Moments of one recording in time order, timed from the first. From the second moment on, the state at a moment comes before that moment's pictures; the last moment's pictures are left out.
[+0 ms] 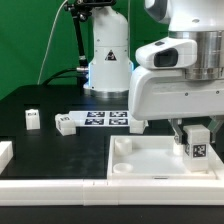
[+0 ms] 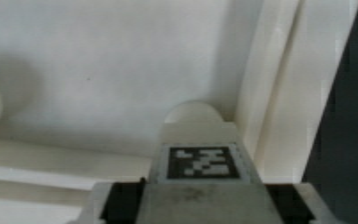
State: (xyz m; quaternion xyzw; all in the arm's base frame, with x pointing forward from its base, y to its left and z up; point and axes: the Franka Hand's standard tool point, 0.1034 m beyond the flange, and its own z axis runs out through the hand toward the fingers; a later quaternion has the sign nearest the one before) arm 0.621 0.120 0.070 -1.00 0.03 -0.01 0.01
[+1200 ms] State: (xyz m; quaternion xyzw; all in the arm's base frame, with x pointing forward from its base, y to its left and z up) arm 0.618 0.128 0.067 -0.85 0.52 0.00 0.05
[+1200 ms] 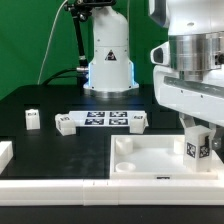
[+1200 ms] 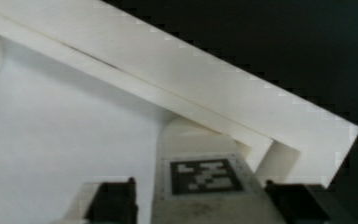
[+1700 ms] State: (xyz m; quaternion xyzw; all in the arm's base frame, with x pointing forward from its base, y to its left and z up) arm 0.618 0.129 0.067 -0.92 0.38 0.00 0.05
